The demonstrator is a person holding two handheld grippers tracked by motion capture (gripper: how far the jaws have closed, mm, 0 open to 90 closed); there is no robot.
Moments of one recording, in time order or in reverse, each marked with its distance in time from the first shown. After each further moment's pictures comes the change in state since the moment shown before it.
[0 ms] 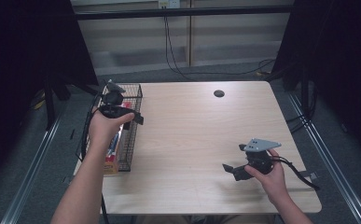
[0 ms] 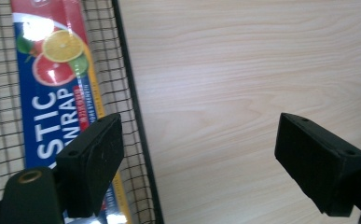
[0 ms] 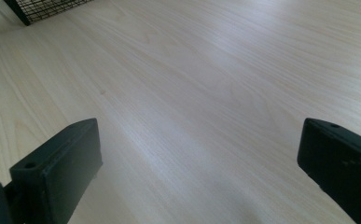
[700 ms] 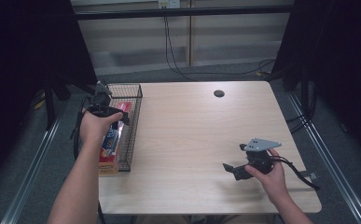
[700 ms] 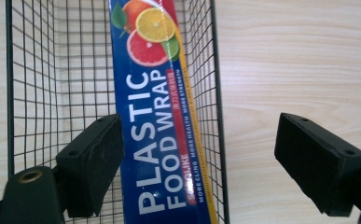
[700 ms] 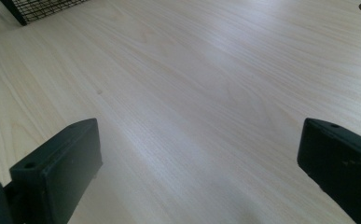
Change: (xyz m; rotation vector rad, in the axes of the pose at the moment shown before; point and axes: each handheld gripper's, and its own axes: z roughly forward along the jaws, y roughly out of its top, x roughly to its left) left arm 0.041 0.001 0.002 0.046 0.121 -0.149; right arm -0.001 0.000 0.000 -0.005 -0.007 0.003
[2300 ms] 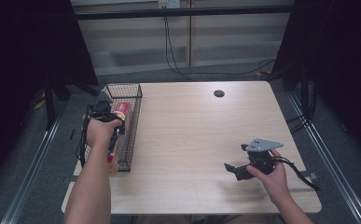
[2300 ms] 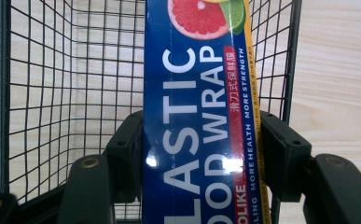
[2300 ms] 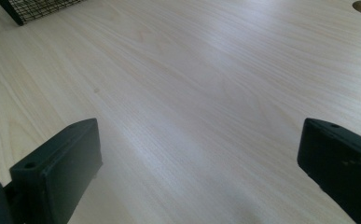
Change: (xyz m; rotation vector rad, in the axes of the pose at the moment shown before) left arm 0.016 -0.003 0.040 0.114 0.115 -0.109; right arm -0.002 -0.002 -0.003 0.001 -0.011 0.003
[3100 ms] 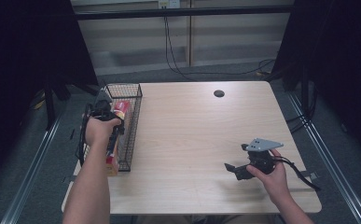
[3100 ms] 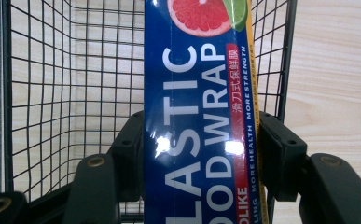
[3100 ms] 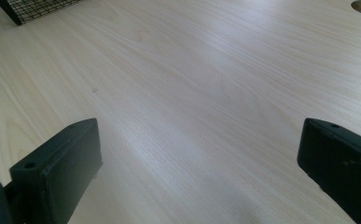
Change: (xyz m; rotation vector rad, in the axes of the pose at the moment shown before) left arm 0.000 0.002 -0.003 0.025 -0.009 0.000; right arm -0.001 0.000 0.000 -0.002 -0.001 0.001
